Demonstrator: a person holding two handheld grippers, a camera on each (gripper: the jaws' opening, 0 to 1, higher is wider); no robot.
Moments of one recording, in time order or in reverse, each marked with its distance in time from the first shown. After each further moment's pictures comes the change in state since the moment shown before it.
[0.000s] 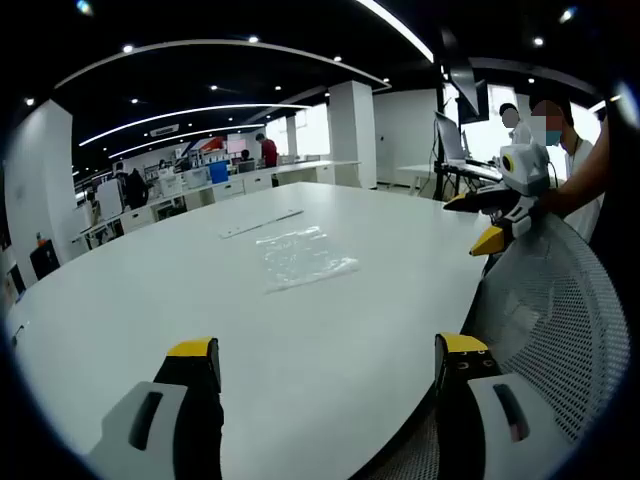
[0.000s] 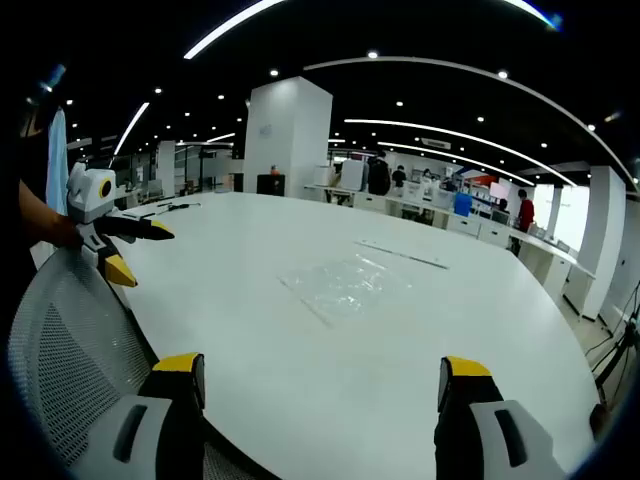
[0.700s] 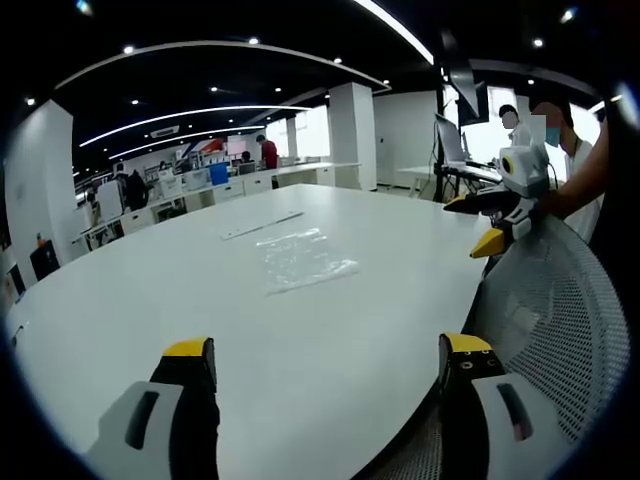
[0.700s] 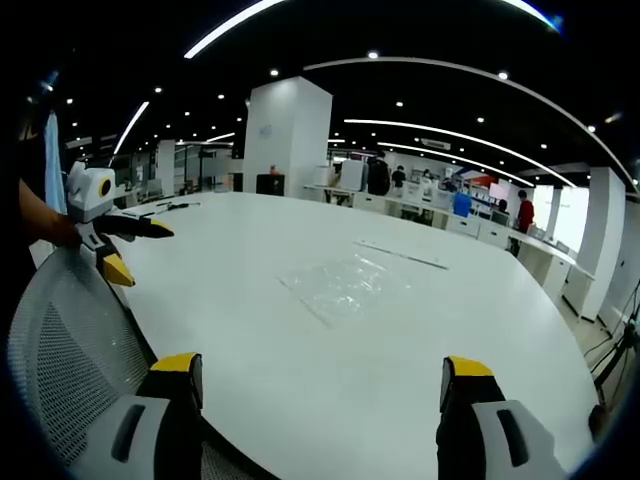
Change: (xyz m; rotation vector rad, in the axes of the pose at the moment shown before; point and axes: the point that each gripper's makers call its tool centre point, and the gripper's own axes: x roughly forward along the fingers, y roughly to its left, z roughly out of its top) left arm 0.000 0.001 0.001 0.005 -0.008 0.002; right arm 0.000 -0.001 0.000 -0.003 0.001 -0.003
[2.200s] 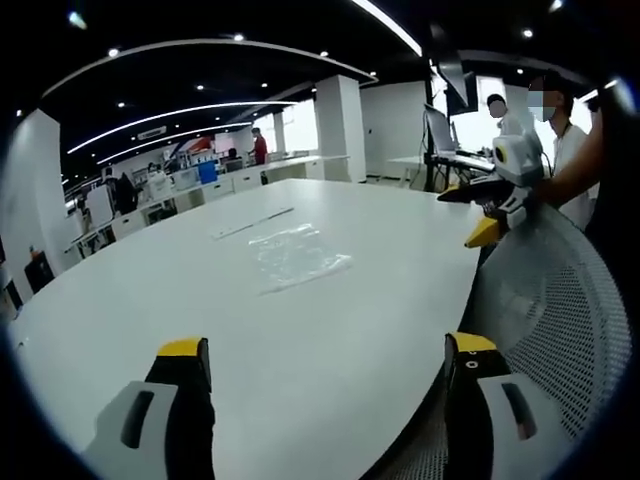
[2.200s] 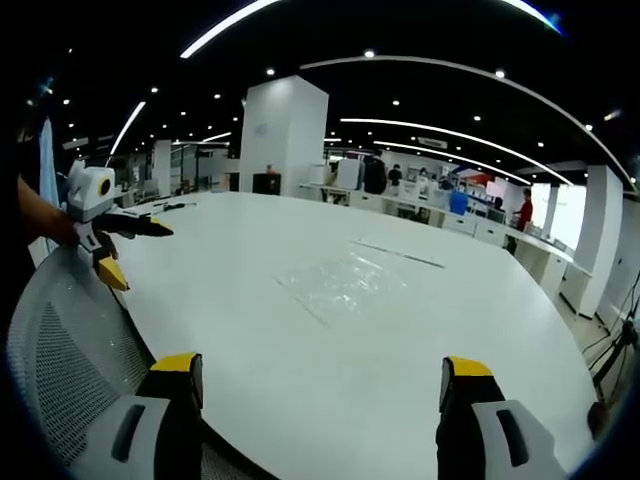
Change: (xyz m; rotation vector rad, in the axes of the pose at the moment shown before) left arm 0.007 0.002 -0.001 0.049 0.038 -0.045; right arm 0.001 -0.003 -0.001 0.008 0.007 -0.015
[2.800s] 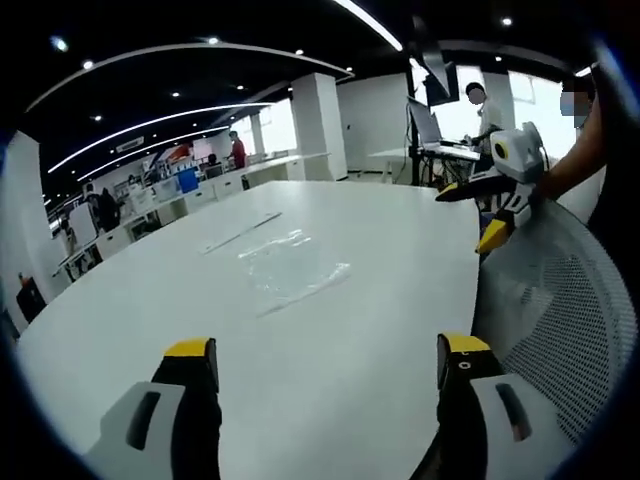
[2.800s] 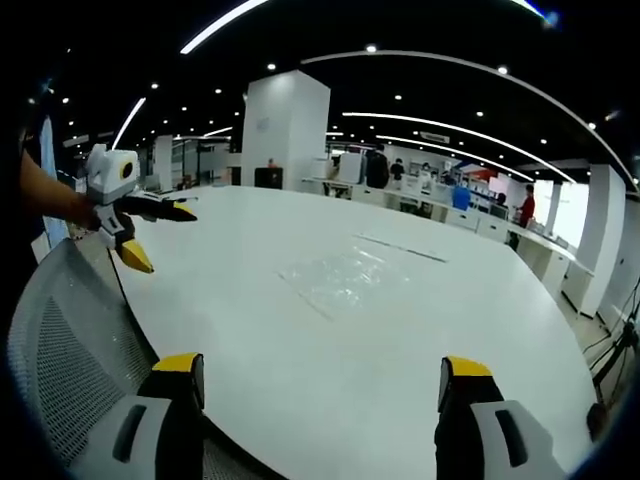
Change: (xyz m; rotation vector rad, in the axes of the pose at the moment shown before) left arm 0.026 0.011 0.019 0.082 0.015 -0.075; right arm 0.000 0.003 -0.004 -0.008 0.038 0.018
